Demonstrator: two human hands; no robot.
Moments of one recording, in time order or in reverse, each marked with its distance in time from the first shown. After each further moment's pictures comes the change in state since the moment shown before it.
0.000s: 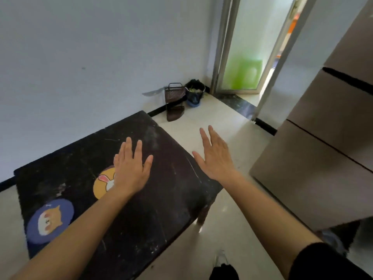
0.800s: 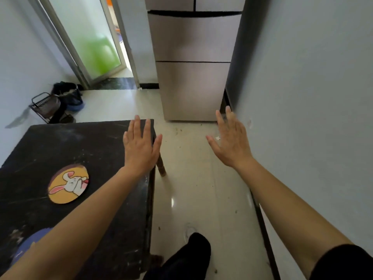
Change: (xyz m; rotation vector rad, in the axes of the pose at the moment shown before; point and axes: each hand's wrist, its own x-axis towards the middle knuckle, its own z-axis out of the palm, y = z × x) left_hand -0.199 -0.026 -0.025 -0.164 -0.131 1.000; right_hand -0.423 -0.162 -0.009 -0.189 0.321 0.887
